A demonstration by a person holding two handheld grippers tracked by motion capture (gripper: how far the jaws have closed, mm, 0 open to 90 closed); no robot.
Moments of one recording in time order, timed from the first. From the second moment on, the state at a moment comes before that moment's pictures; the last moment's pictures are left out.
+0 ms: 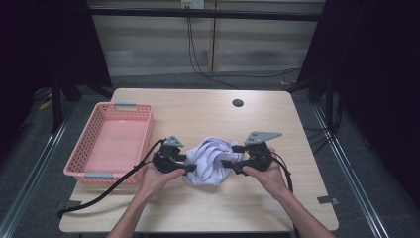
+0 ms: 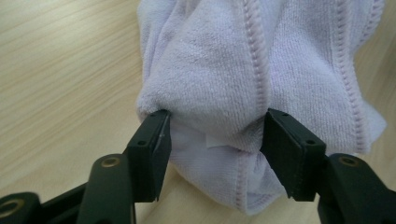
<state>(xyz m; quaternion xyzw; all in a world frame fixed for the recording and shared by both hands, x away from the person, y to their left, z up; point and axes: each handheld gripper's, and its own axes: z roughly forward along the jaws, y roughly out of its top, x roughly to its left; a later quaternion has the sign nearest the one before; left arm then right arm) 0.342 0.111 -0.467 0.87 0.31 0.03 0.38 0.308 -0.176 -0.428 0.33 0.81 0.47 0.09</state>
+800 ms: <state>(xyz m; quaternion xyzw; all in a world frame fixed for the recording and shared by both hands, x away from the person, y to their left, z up) 0.322 0.136 -0.421 0.82 0.26 -0.02 0.50 0.324 -0.176 -0.440 0.38 0.80 0.45 0.12</state>
